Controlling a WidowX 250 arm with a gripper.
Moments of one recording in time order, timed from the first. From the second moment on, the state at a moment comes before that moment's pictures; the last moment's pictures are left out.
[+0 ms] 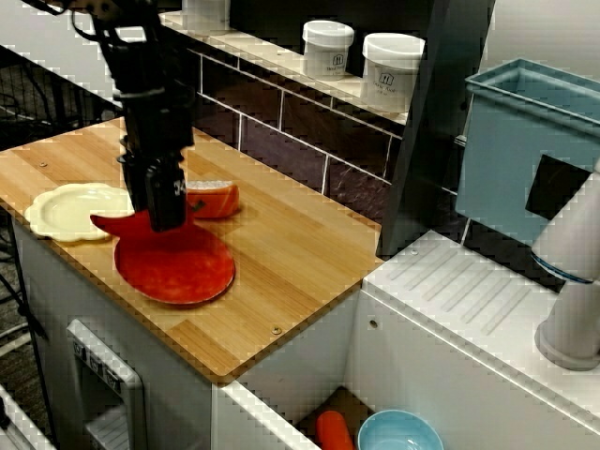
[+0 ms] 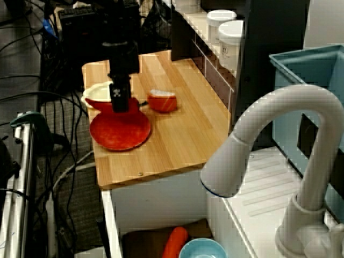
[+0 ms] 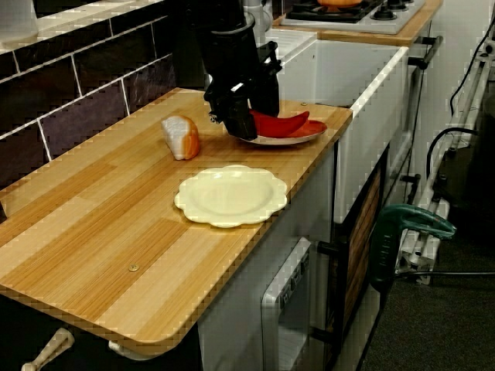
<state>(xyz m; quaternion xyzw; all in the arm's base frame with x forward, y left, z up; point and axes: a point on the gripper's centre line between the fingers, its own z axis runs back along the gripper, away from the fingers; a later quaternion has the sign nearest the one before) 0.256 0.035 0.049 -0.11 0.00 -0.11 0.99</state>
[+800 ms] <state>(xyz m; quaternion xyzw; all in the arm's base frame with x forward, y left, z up) 0.251 0.032 0.043 -0.11 0.00 -0.10 0.99</state>
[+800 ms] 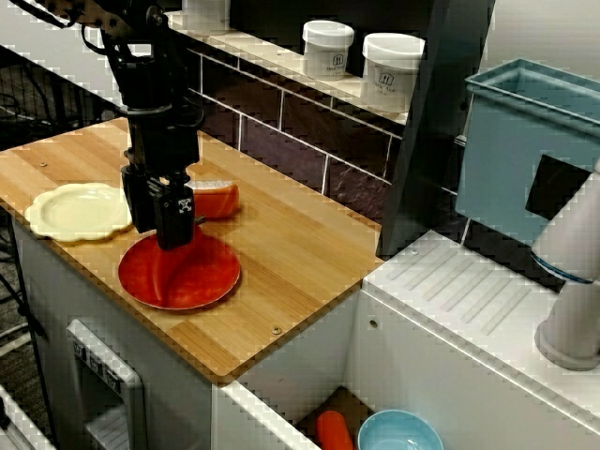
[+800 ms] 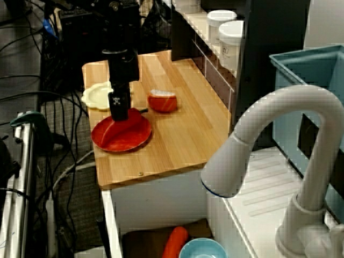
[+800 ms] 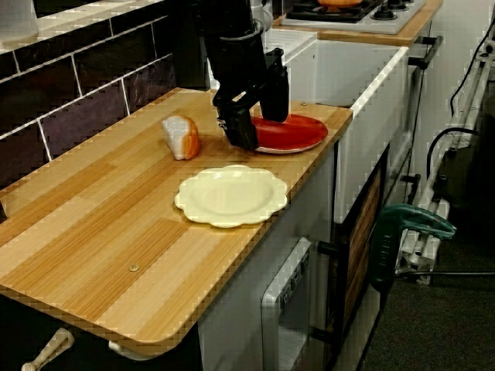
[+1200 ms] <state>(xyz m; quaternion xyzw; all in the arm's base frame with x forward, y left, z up) 0.245 0.020 0.056 -0.10 -0.03 -0.10 0.99</state>
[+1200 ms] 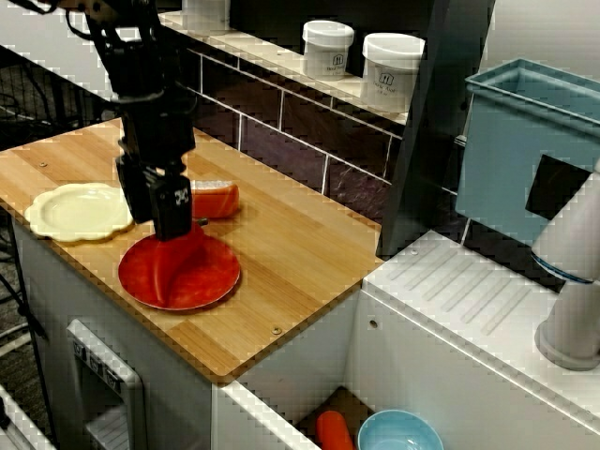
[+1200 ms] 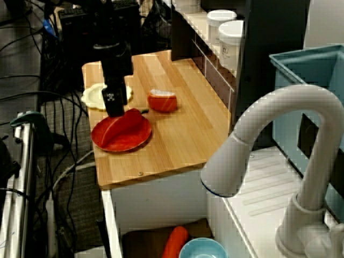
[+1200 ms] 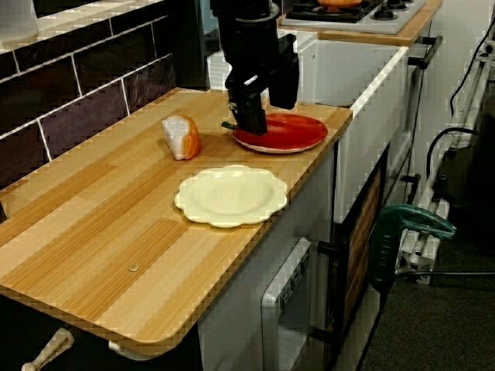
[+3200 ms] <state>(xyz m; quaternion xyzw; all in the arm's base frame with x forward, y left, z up) 0.246 0.011 0.036 -0.08 -0.04 -0.01 1.00</state>
